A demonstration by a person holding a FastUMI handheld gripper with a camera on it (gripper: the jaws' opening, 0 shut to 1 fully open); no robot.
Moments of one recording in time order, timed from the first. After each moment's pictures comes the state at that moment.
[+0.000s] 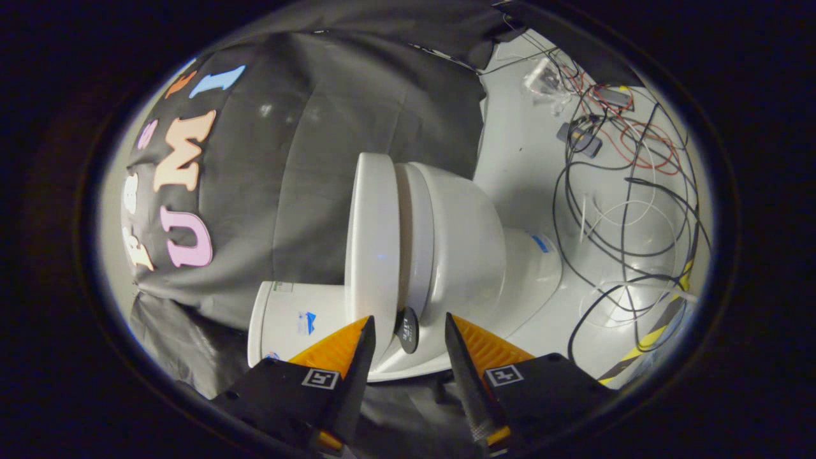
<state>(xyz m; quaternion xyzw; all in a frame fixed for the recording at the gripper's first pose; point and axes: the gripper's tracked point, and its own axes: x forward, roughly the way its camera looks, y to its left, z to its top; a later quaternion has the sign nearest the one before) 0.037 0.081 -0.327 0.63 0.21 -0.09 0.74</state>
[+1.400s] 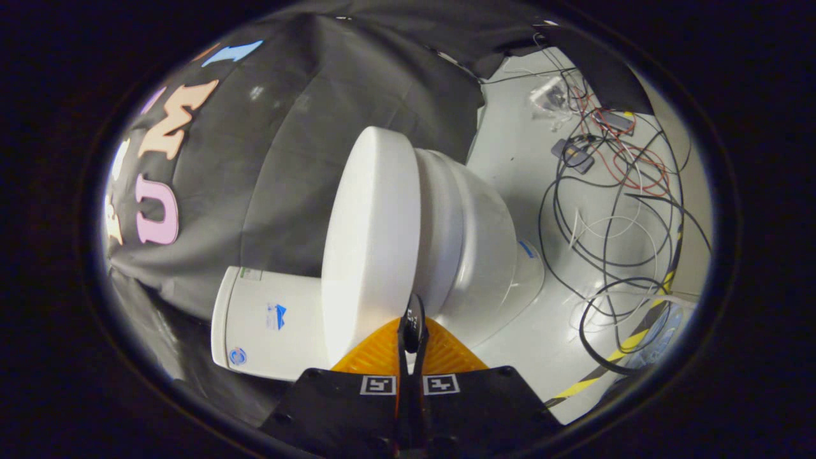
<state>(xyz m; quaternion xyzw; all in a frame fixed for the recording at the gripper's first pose) 0.067 0.102 -0.325 0.56 0.24 -0.17 0.77</state>
